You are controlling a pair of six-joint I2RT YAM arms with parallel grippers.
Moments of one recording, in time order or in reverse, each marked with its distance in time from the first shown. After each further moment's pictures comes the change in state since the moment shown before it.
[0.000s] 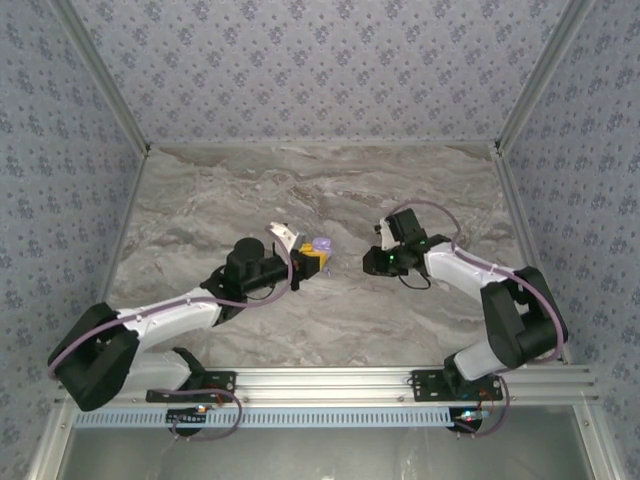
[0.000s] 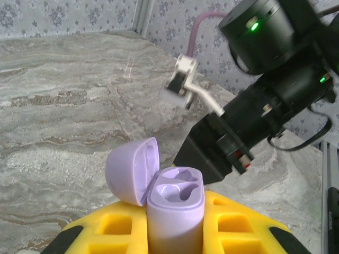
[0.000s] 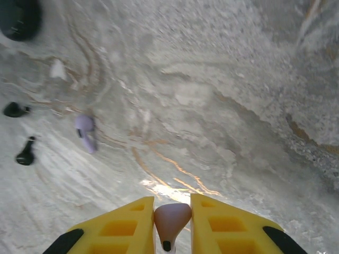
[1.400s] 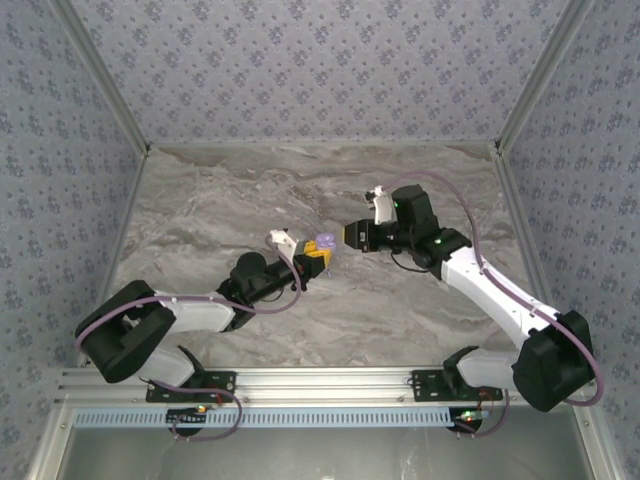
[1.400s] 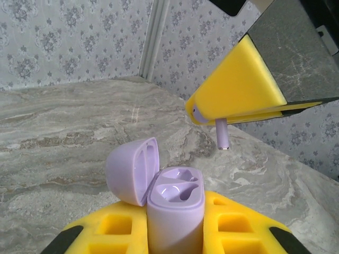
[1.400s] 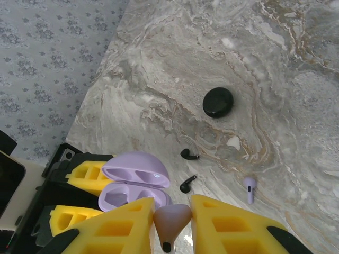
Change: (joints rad) left arm -0.049 0.177 -0.095 0.472 -0.116 0.012; right arm 0.096 -0.221 0.159 0.058 -0.142 0.061
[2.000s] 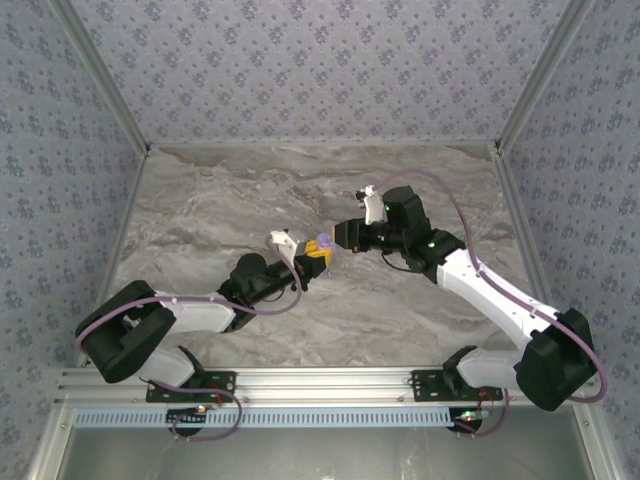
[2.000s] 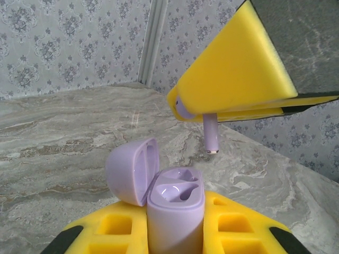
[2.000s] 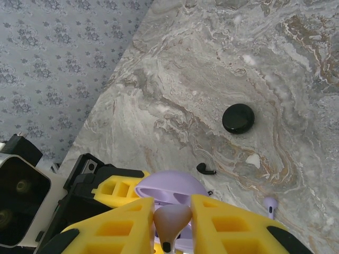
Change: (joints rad) left arm -0.011 0.000 0.000 0.016 -0.011 0.016; right arm 0.079 0.000 0.011 0.067 0.067 0.019
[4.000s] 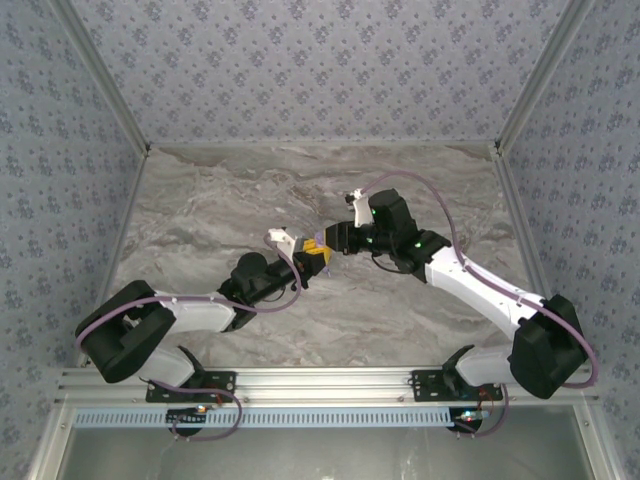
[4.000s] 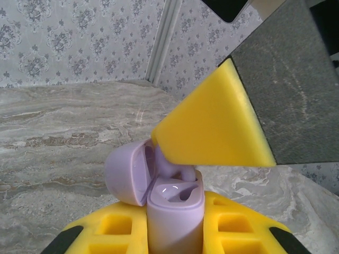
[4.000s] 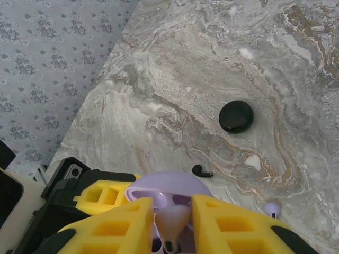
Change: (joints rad) left arm 0.000 0.000 0.008 -0.017 -0.039 -0.066; right arm 0.055 0.070 0.000 0.045 0.066 0.018
